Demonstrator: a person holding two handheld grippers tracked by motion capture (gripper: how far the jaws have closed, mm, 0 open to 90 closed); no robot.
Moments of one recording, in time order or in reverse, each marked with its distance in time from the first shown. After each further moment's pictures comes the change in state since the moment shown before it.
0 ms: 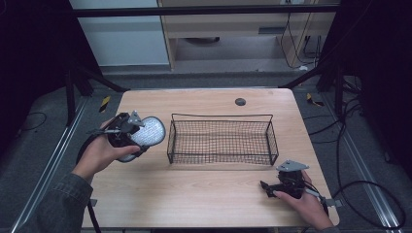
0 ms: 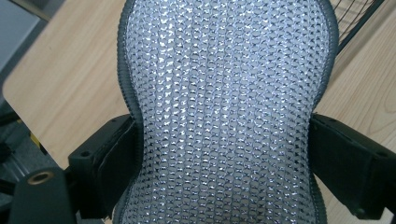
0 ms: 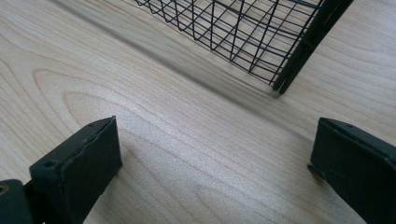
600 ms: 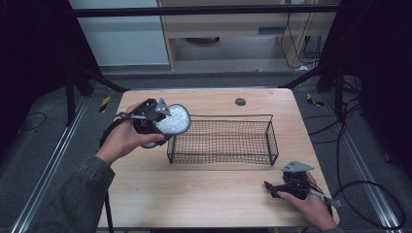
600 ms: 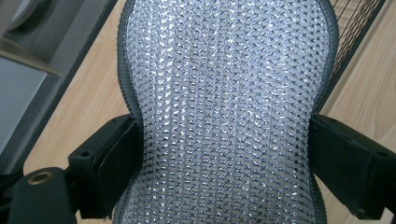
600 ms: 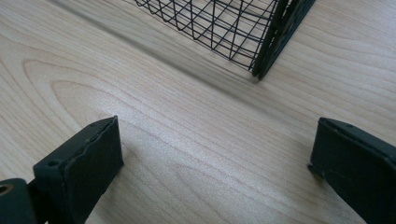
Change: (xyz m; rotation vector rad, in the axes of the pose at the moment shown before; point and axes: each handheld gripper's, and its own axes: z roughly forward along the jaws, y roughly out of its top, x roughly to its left) left arm -0.021 0.081 0.001 -0.056 -0.015 0.154; right arm -0.008 -0.006 -0.008 0.005 0.002 0.033
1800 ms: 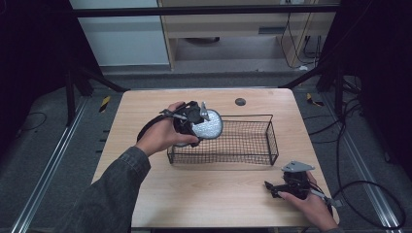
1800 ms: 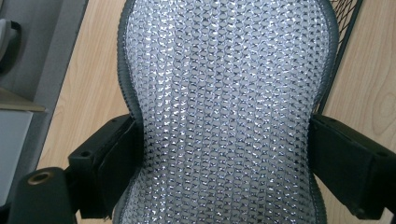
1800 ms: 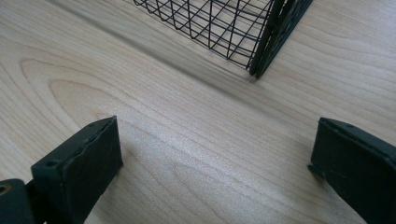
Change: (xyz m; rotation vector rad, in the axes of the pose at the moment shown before) left arm -0.038 0.073 0.047 0.040 -0.056 0.184; right arm -0.002 -0.001 0.000 -0.001 -0.010 -0.018
